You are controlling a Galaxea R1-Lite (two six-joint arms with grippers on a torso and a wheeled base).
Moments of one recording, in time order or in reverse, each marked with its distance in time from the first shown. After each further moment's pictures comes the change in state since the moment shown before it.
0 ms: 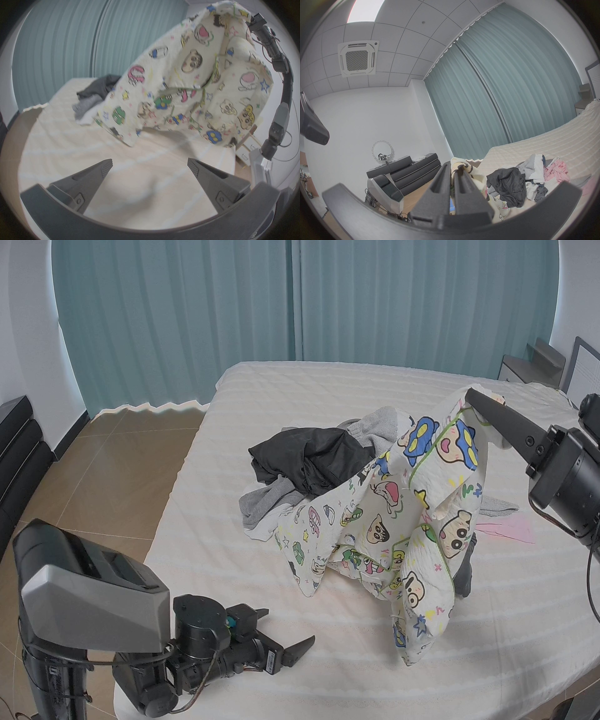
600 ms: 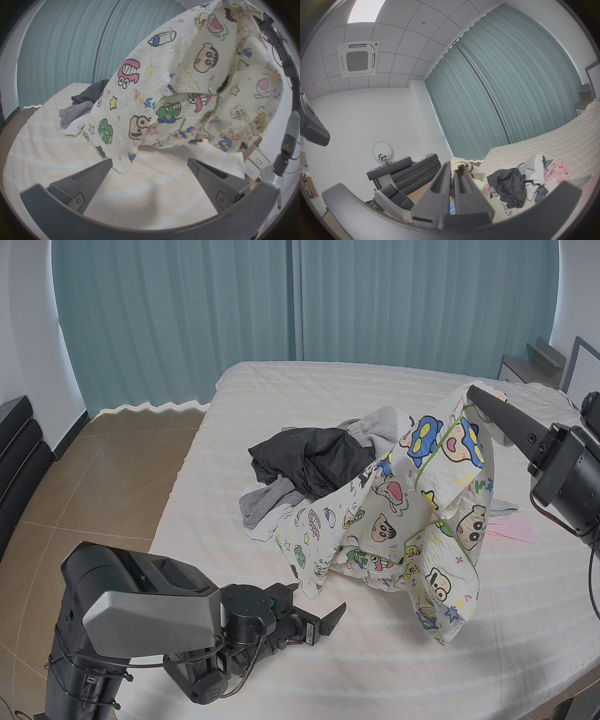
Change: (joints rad) left arm -0.045 0.164 -0.314 -0.002 0.093 -0.052; right arm 0.001 -0.004 -0.003 0.000 0.000 0.000
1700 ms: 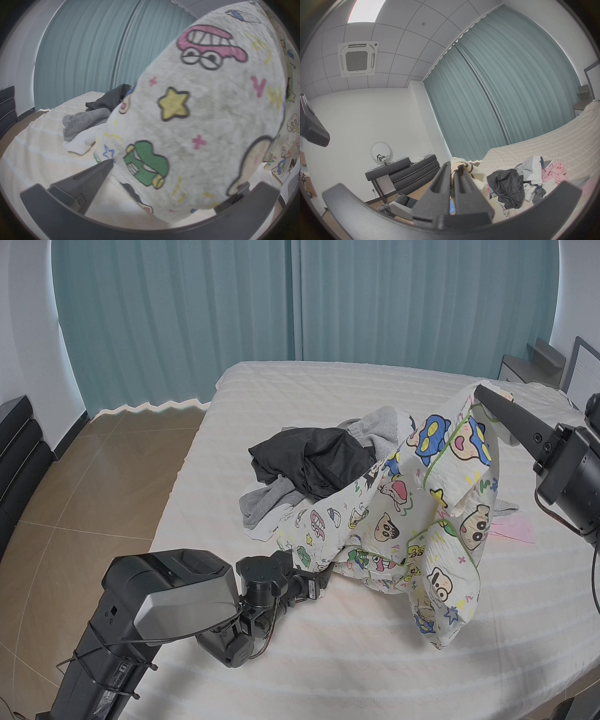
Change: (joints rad) left arm 0.106 0.207 -0.428 0.104 0.093 0.001; right arm -0.019 -0.014 0.009 -0.001 0.000 0.002
